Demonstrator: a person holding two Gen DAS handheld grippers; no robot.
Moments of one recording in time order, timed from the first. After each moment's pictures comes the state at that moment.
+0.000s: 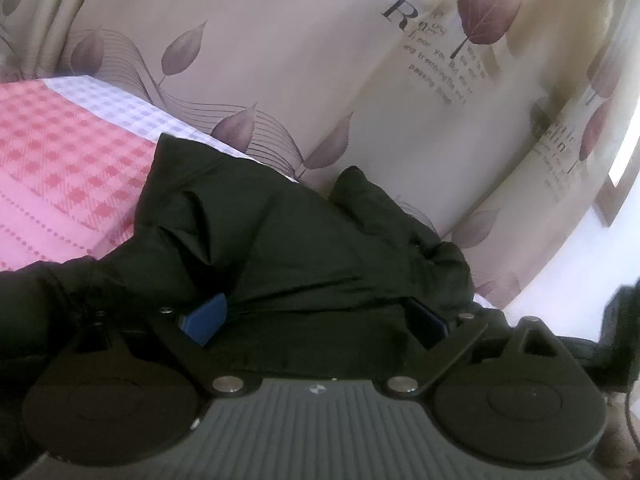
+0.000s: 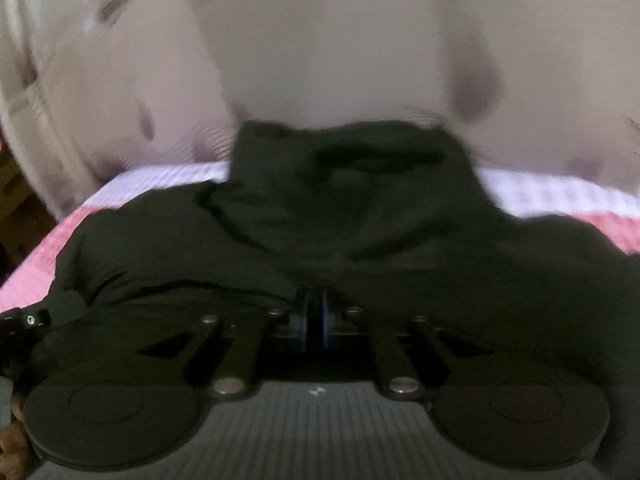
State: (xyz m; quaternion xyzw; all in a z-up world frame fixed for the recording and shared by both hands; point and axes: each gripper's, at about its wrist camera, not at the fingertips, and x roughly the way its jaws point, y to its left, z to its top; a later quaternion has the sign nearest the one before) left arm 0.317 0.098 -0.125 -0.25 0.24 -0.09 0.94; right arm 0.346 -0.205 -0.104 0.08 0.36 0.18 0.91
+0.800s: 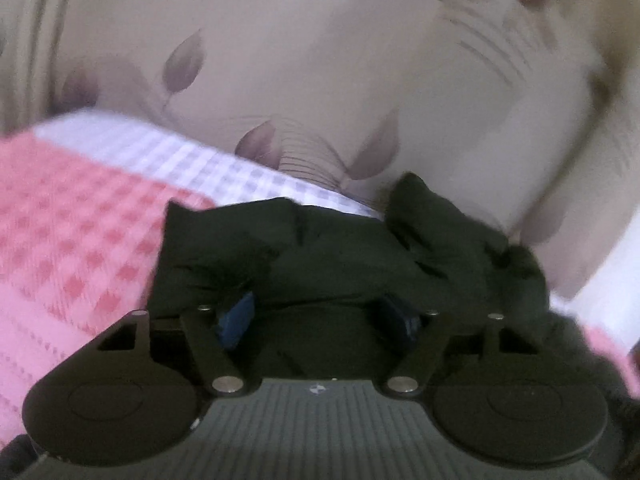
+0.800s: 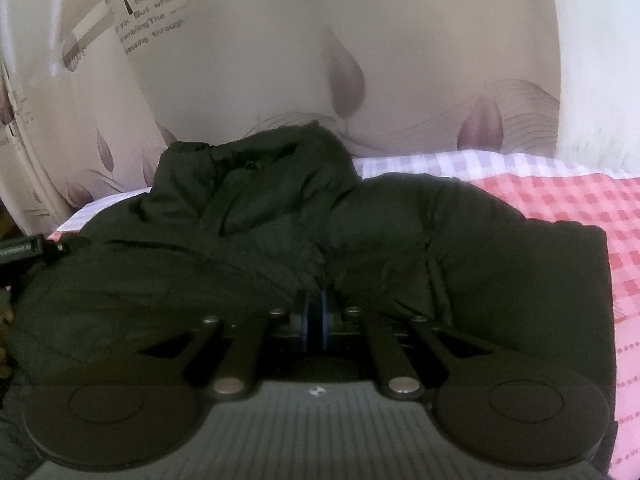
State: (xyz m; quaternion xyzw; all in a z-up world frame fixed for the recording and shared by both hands) left arm 0.387 0.113 -0.121 -0.18 0.28 -0.03 0.94; right arm 0.324 -0.275 -0.121 0.10 0.32 0.15 0.93
